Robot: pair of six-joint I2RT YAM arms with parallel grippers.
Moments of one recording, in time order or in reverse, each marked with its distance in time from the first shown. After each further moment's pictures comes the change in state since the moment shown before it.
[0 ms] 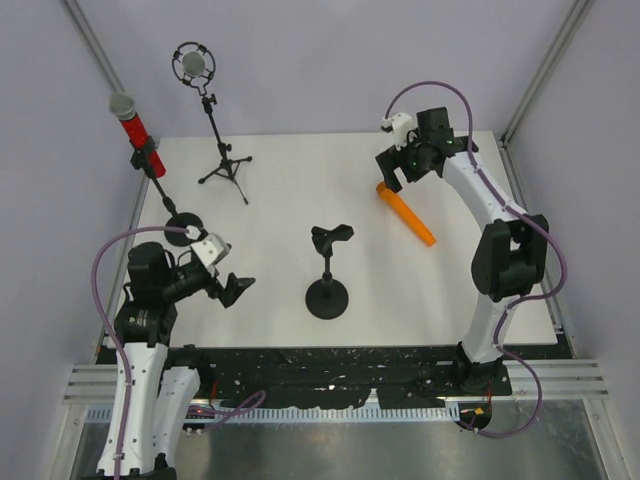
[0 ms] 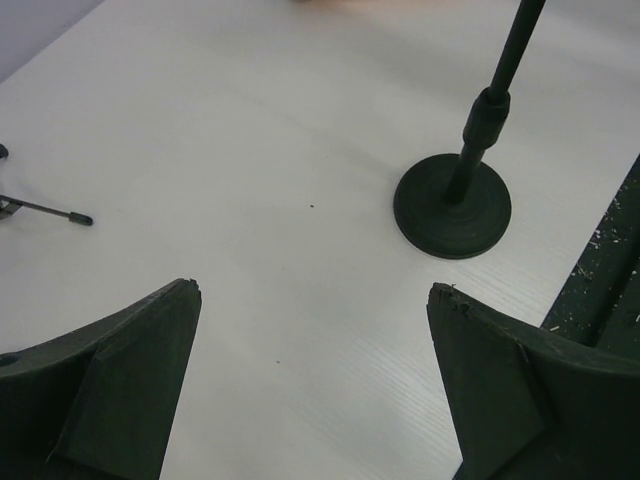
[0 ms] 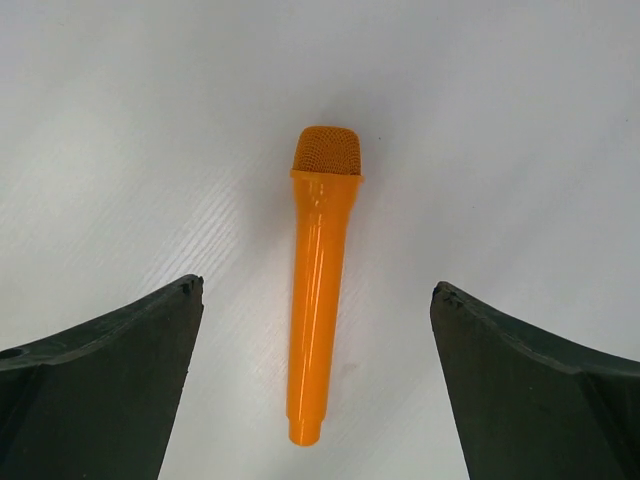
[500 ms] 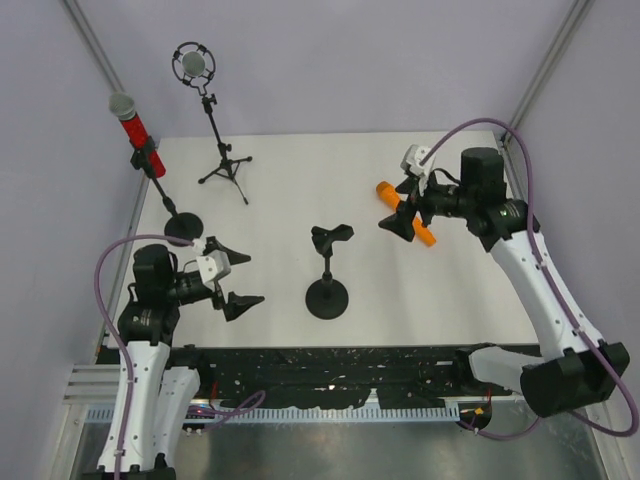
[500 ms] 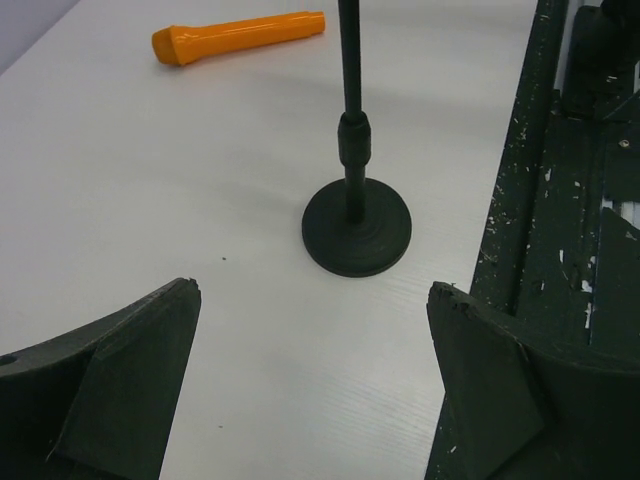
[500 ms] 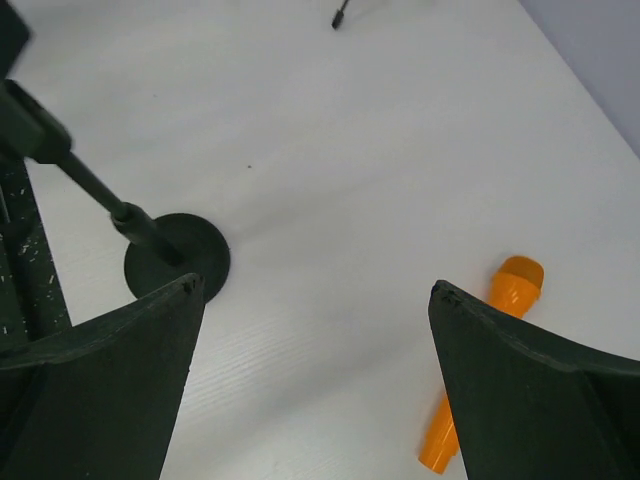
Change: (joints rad) left arm -0.002 -0.012 -0.052 -0.011 0.285 0.089; right arm 0.009 -0.701 -0.483 0.077 -0.551 -0.080
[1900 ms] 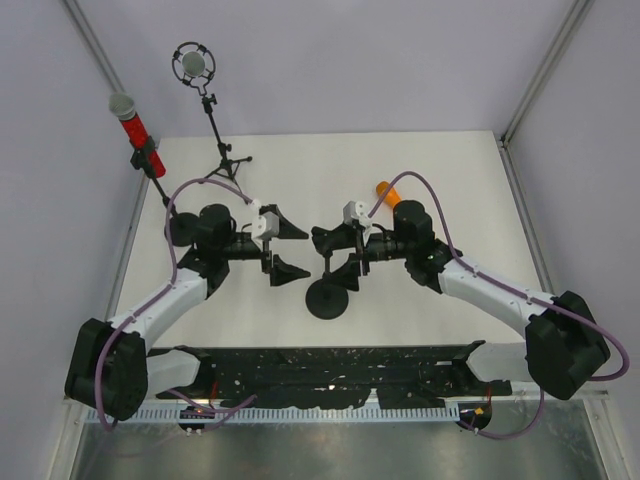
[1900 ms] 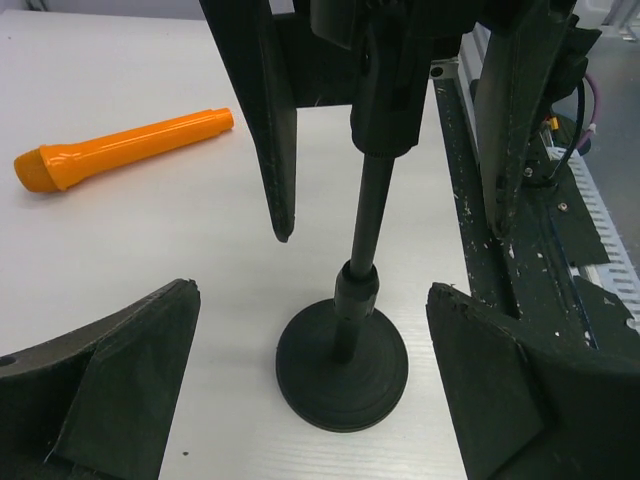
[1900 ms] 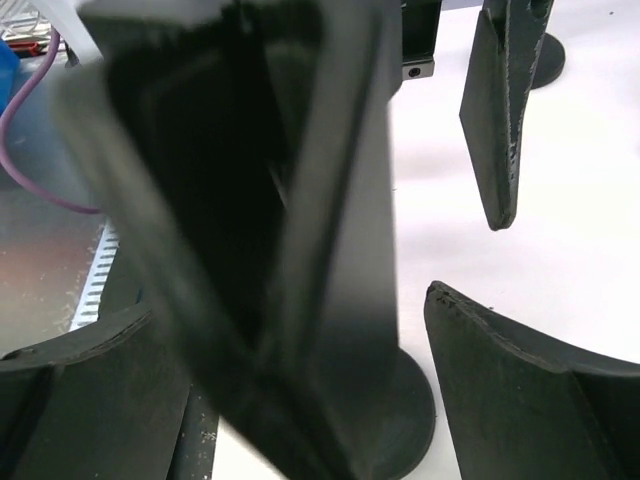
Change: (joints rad) left arm -0.392 0.634 0.021 0.887 0.015 -0.336; right arm 0.409 0.031 -0.492 0.899 -0.205 0.434
